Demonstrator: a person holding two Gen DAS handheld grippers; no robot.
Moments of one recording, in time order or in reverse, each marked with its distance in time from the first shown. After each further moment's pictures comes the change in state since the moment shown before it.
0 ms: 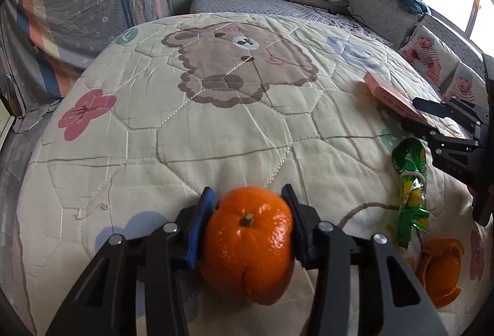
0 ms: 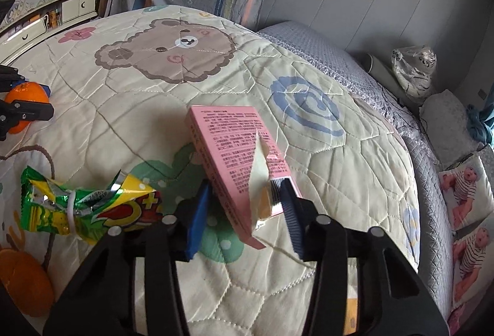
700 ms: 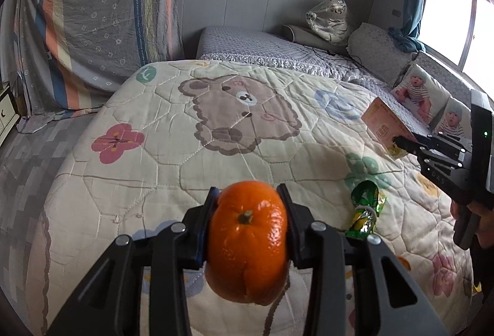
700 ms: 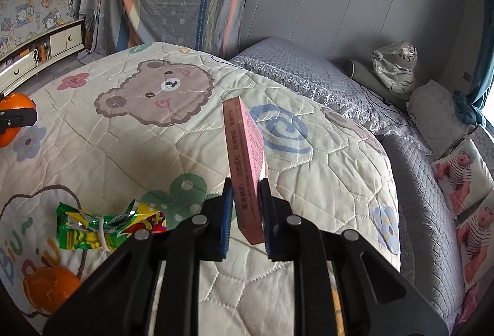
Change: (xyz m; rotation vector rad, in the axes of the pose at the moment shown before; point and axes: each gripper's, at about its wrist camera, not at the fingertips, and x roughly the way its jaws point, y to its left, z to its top) left arm -0.074 0.002 0.009 -0.079 -0.179 -0.028; right arm -0.051 -0.028 0.011 0.129 -0.088 -0.022
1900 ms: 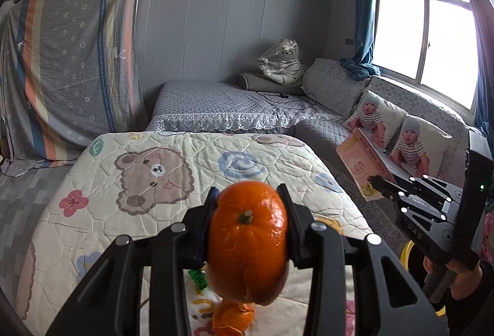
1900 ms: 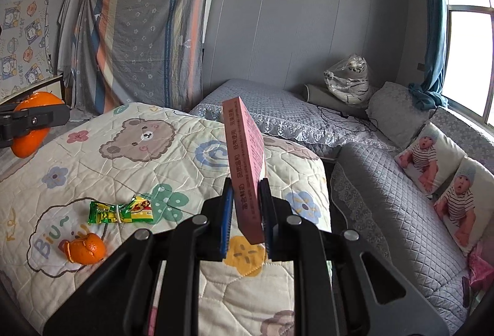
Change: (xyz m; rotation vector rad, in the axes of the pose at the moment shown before) left arm -0.099 -0.168 0.026 0.102 -0.219 -0.121; right arm -0.161 -0.069 -0.044 0.161 -0.207 -0.112
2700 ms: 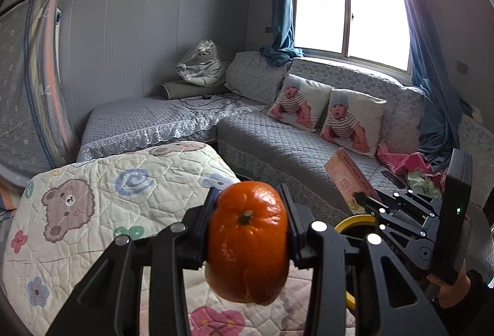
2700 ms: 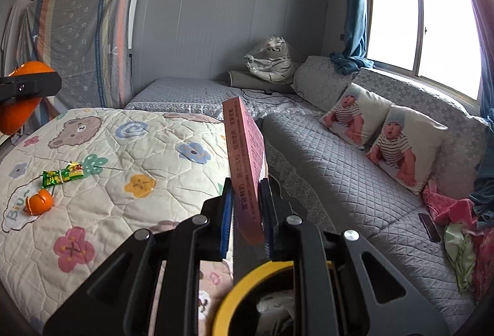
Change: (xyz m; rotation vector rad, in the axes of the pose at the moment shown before) left arm -0.009 -0.177 -0.010 0.220 0.001 -0.271; right arm -0.113 -0.114 -0.099 0.180 0.033 -0.294
